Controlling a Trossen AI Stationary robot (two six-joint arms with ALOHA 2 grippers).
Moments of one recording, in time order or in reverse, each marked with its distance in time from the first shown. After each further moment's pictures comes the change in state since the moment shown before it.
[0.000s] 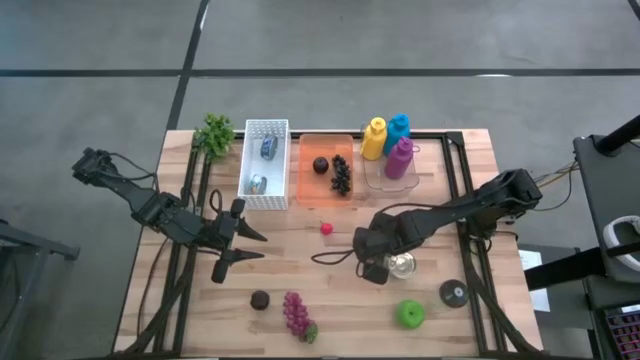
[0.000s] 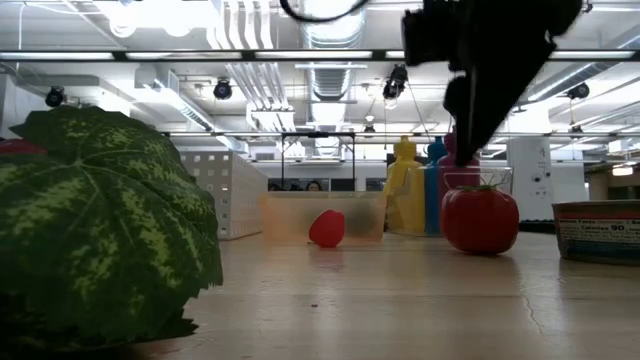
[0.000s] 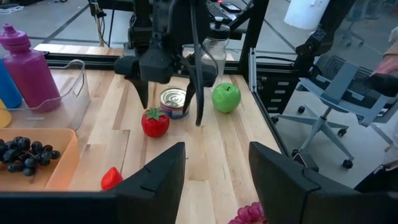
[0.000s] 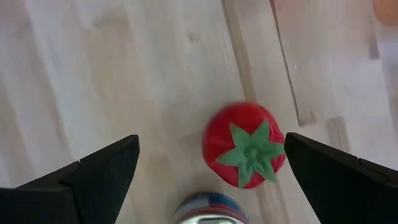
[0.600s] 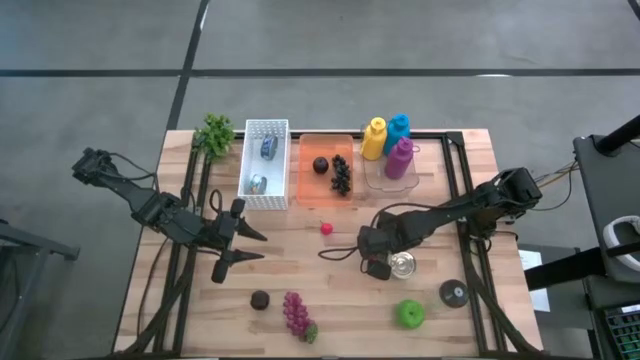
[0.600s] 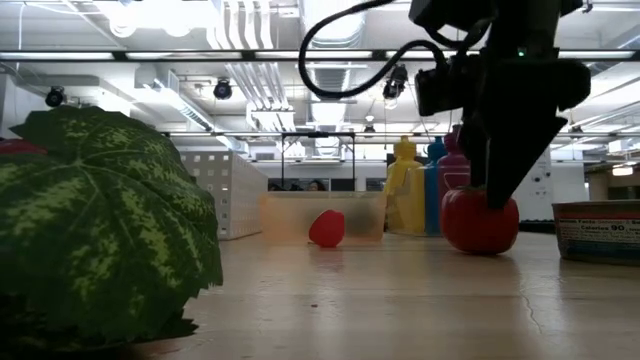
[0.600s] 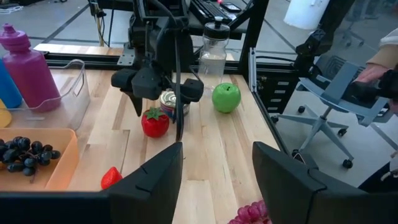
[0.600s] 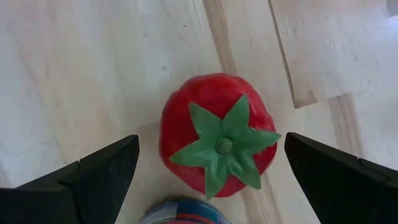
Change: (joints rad) left arm 0.000 0.000 0.000 0.000 0.000 0.000; right arm -0.037 -0.004 -0.183 0.135 0.000 -0.005
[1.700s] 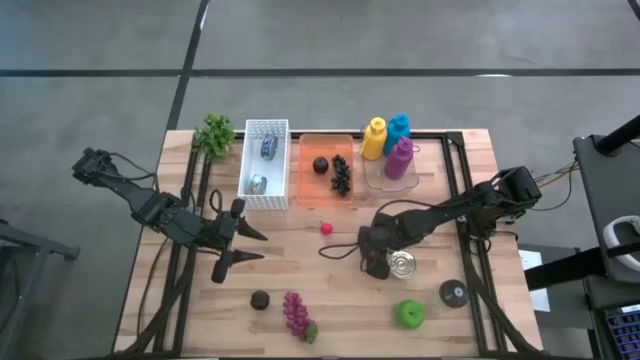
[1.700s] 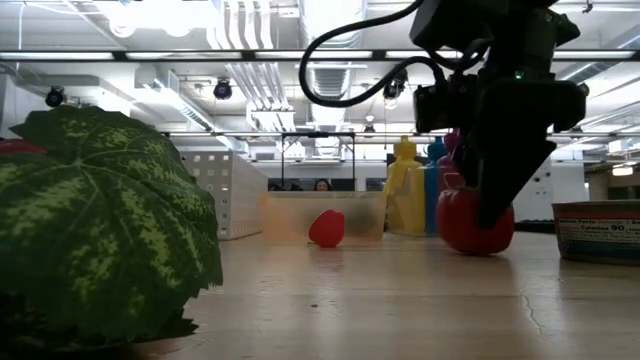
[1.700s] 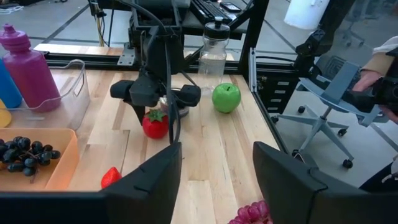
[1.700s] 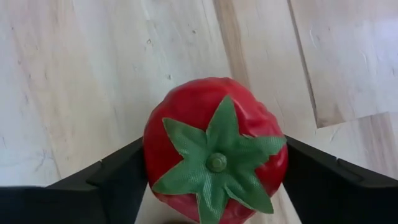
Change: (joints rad) left arm 0.000 0.000 0.000 0.000 0.000 0.000; right arm -0.032 -0.001 -0.099 0.177 -0.053 -0.051
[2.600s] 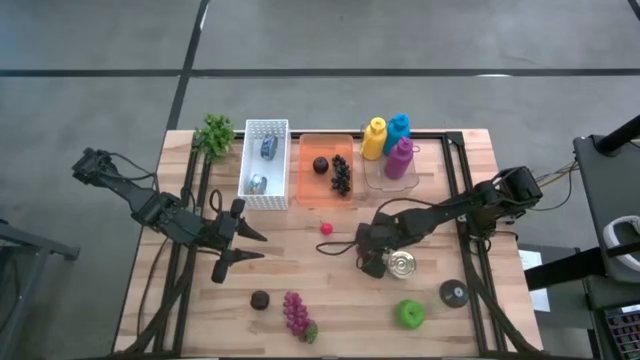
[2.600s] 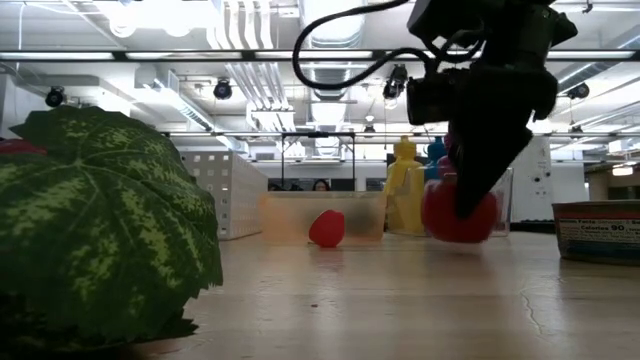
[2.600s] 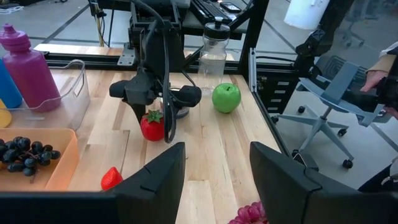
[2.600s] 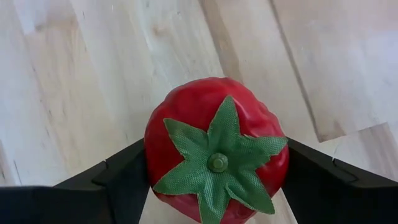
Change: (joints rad) left arm 0.000 0.000 0.000 0.000 0.000 0.000; right arm -0.006 -0.011 0.001 0.052 0.018 0.072
